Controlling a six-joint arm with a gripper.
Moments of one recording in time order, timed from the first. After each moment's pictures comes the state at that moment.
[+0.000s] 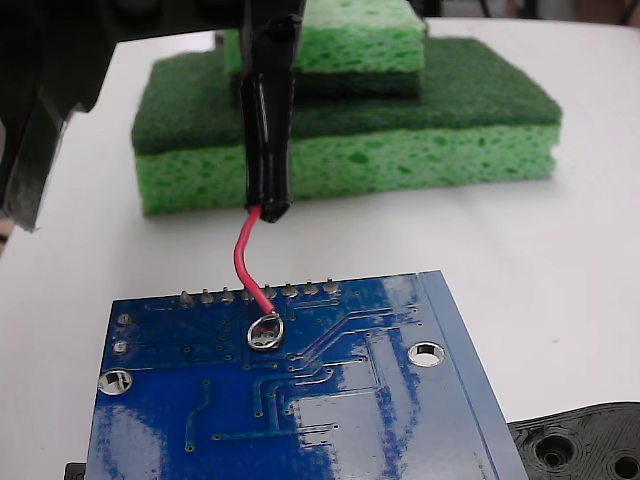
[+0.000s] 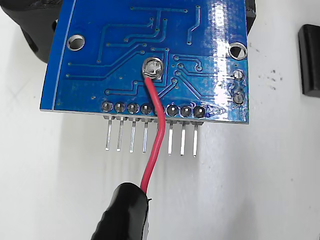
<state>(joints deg) 20.7 107.7 129.7 31.4 -14.0 -12.5</state>
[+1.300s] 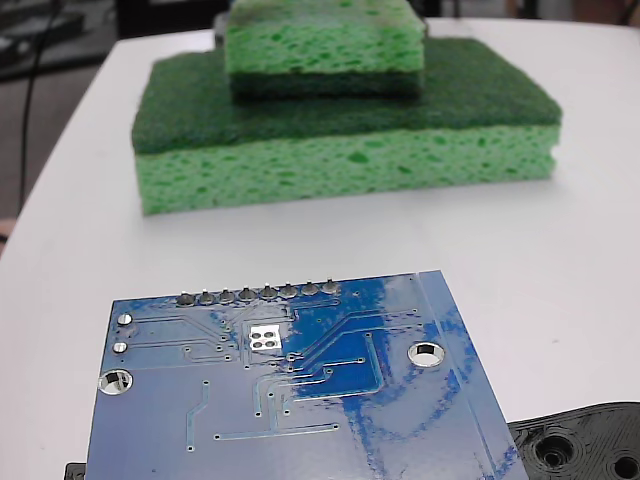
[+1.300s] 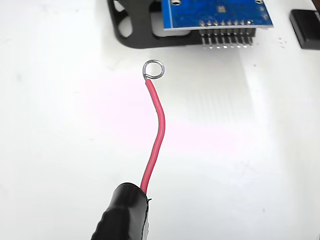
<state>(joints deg) 6.9 174.9 169.4 42.6 -3.5 4.2</state>
